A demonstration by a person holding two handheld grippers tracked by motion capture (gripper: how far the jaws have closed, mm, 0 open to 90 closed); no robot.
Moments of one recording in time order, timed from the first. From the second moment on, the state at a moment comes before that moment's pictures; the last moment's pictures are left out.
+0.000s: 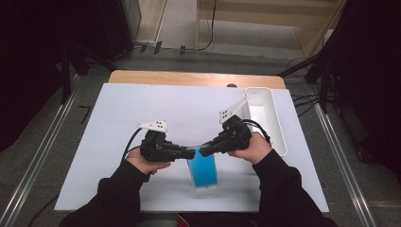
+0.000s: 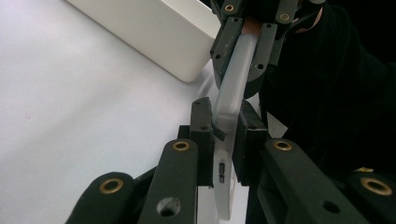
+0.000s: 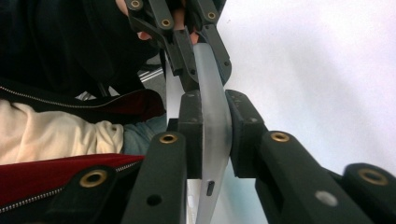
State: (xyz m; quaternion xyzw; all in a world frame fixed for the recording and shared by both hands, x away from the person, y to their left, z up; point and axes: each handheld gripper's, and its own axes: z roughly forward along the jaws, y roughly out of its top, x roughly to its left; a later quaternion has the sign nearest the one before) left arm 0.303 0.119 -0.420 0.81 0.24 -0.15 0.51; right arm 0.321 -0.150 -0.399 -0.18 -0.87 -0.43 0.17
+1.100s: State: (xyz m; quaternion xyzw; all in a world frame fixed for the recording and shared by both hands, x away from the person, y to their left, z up) left arm 0.307 0.124 -0.421 0.81 0.27 -0.15 0.50; right arm 0.310 -0.159 -0.367 -0.33 -0.82 -0.47 -0.03
